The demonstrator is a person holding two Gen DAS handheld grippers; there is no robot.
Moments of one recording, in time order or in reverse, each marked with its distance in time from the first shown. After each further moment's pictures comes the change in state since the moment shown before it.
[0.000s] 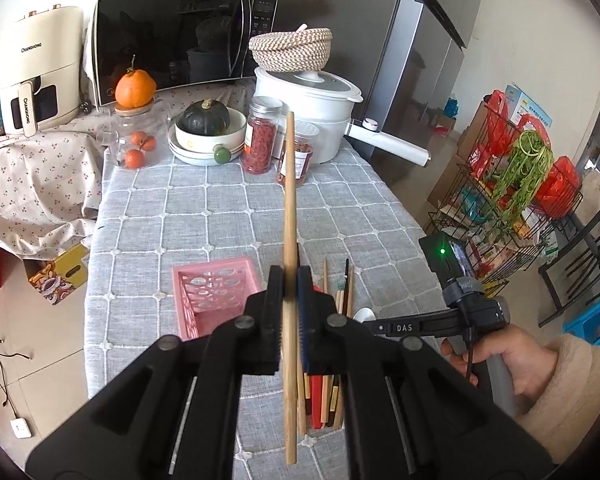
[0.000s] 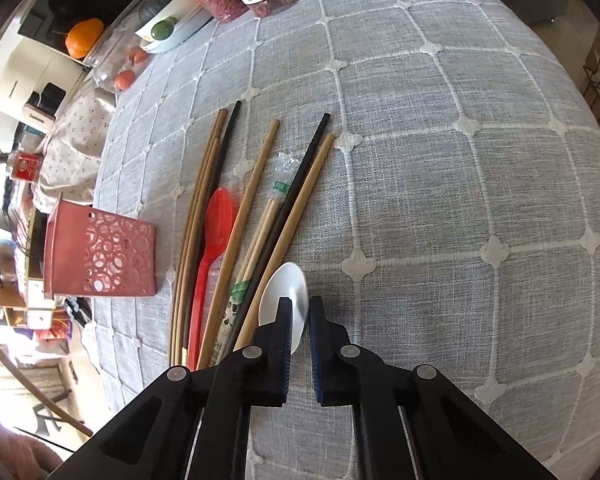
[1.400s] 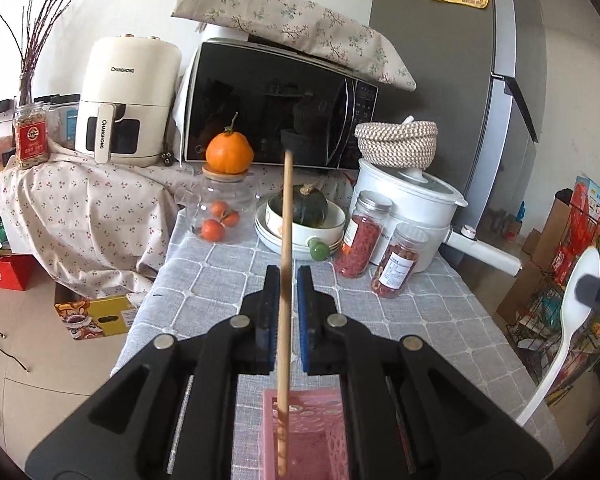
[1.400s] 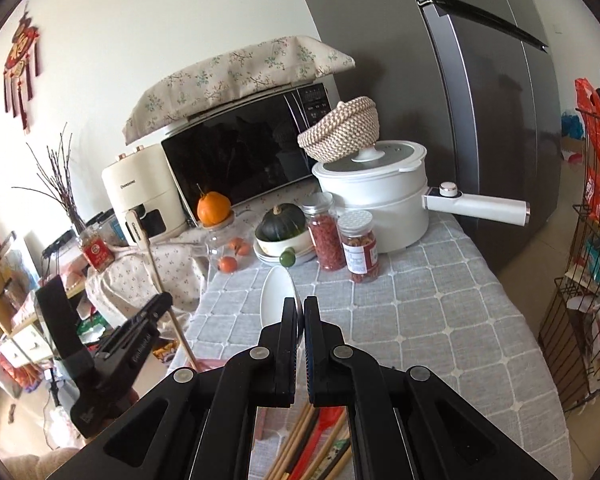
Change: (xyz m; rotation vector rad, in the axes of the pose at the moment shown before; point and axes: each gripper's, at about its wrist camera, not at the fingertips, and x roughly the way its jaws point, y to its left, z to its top) left arm 0.047 0.062 0.008 -0.161 -0.375 0.244; right arm -0.156 0.105 -0.039 -0.240 -0.840 0.027
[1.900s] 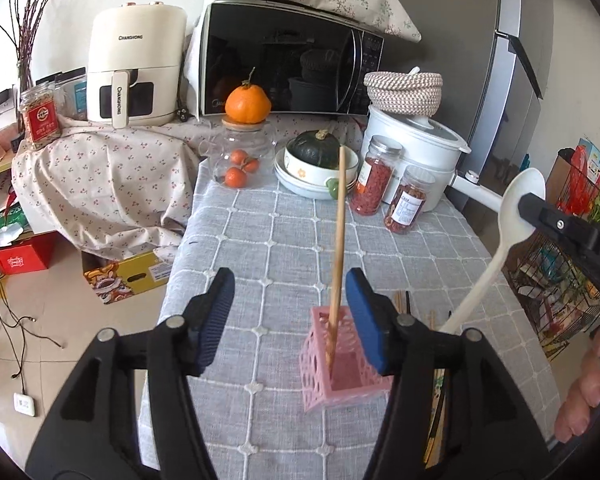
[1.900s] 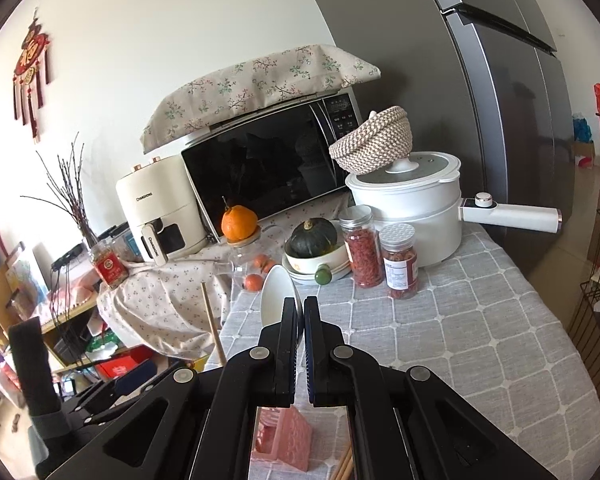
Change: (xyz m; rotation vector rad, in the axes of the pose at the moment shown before) left arm -0.035 0.026 0.000 0.042 0.233 0.044; right arm 0.030 0.045 -0.003 0.017 -0.056 0.036
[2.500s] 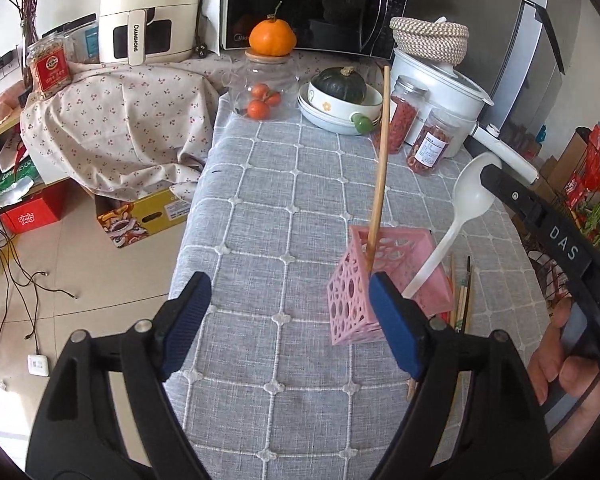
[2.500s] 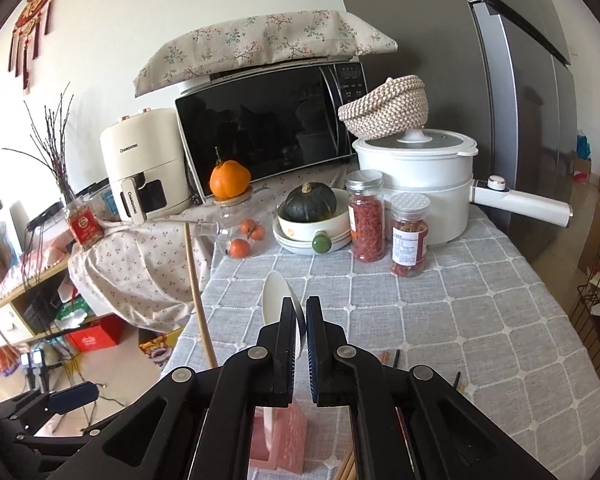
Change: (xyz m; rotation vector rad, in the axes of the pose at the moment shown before) left arm 0.006 0.018 -0.021 -0.027 0.206 0.029; right arm 0.049 0.024 -0.034 -0.085 0.087 -0.060
